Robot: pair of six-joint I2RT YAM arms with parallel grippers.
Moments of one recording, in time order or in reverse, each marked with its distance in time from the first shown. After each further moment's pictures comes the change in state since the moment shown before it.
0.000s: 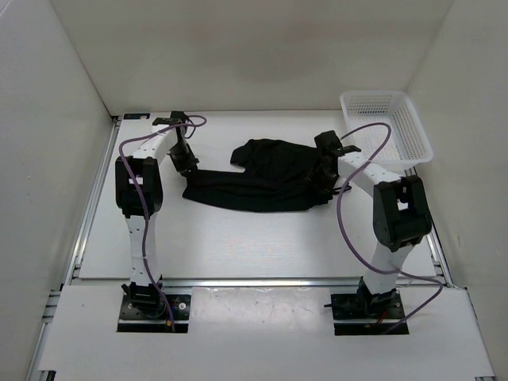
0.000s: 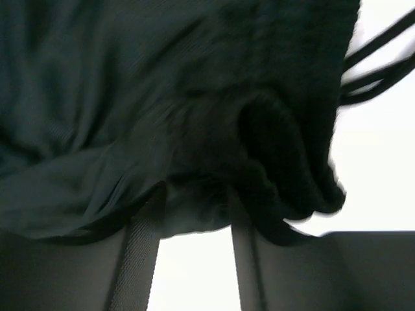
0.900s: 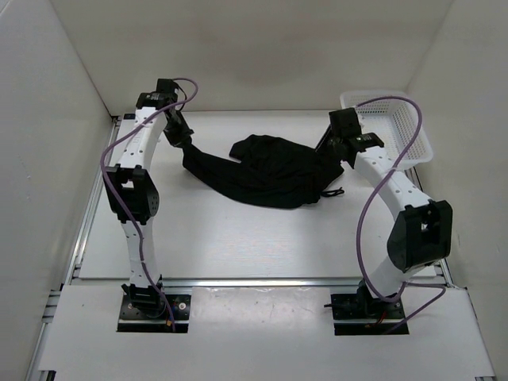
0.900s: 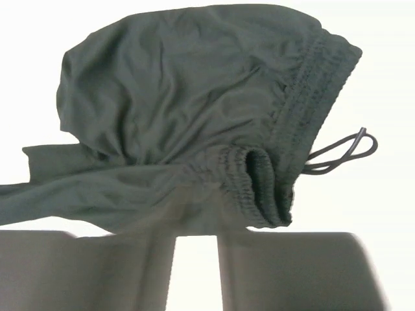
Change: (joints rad) left arm 0.006 -0.075 0.316 -0.115 -0.001 -0.012; right arm -0.019 -0.174 0.142 0.013 0.092 -0.041
